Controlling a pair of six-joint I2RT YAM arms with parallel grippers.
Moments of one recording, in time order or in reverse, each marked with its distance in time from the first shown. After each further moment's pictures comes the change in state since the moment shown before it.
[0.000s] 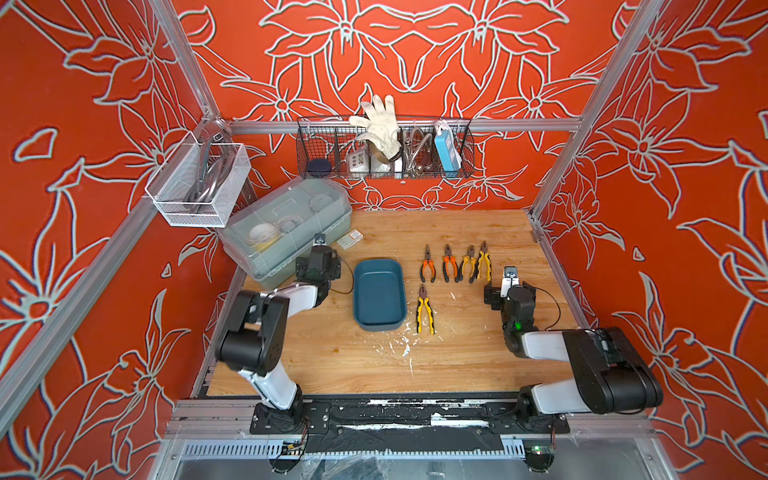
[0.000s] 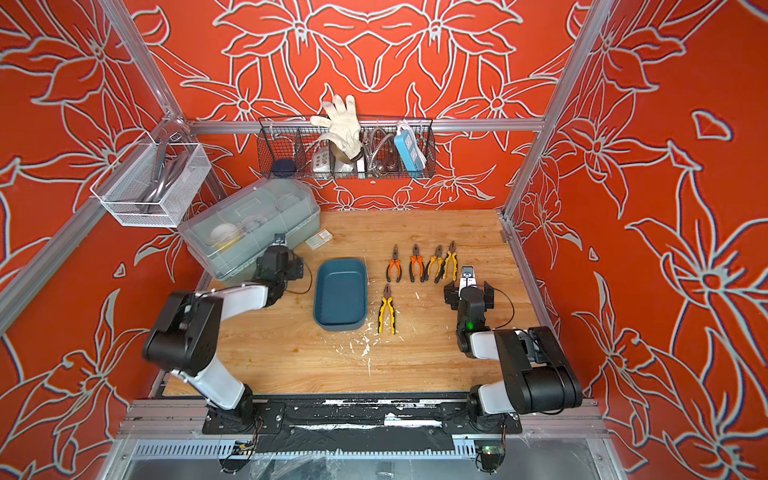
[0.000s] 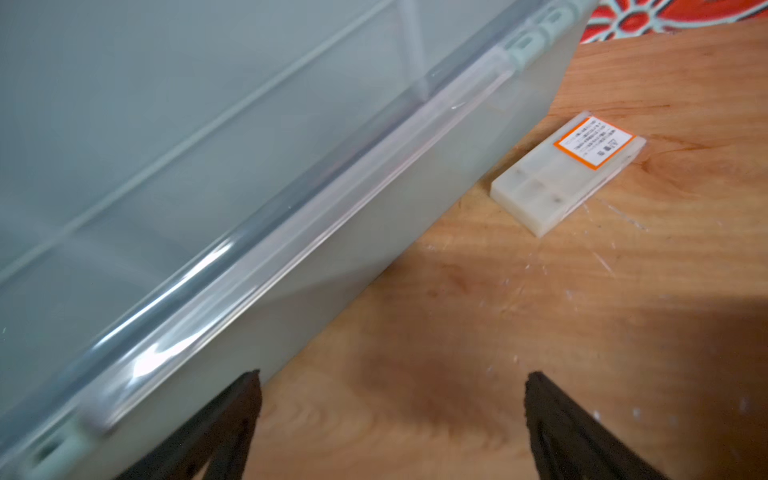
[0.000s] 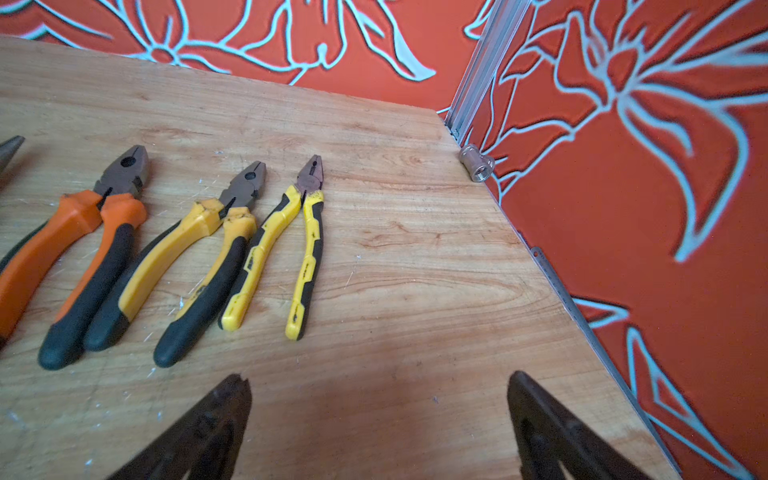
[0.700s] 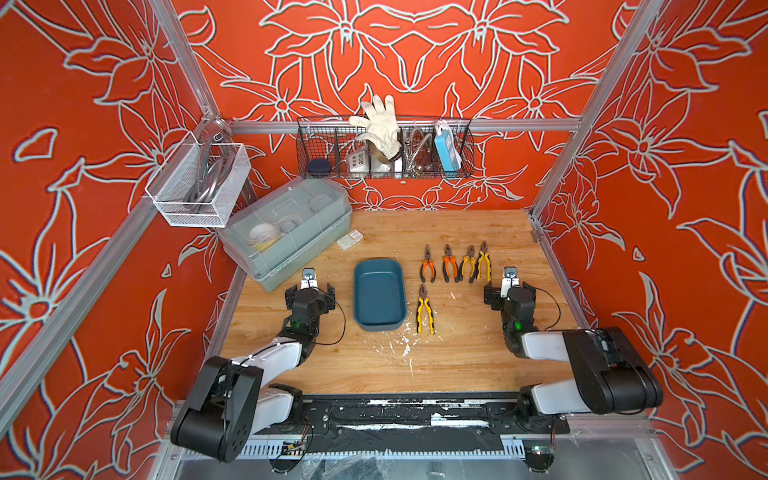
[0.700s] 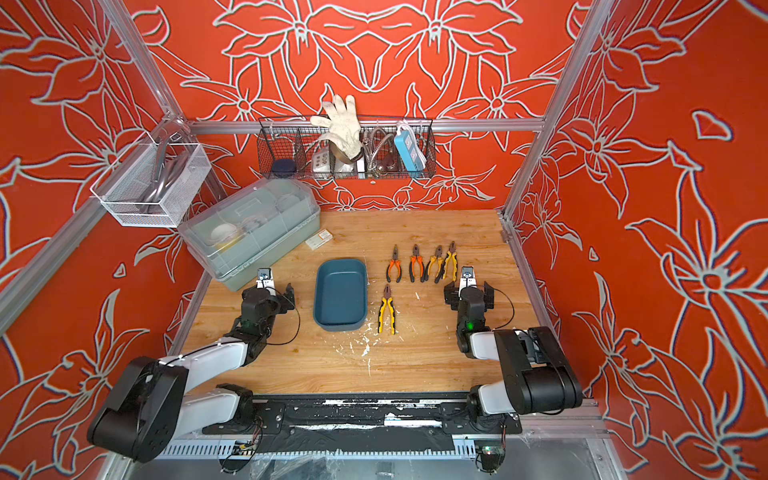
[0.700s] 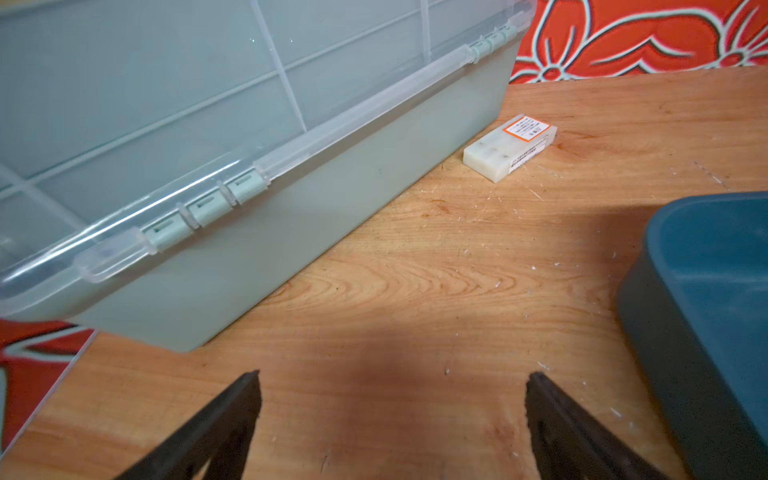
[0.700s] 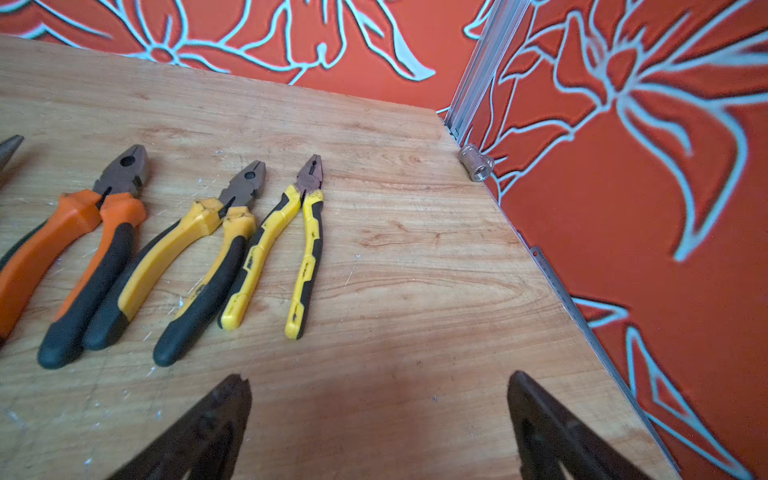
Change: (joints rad) left arm -0.009 -0.480 -0.579 0.325 0.060 -0.022; right arm 0.002 0.000 -0.002 0.001 0.003 0.000
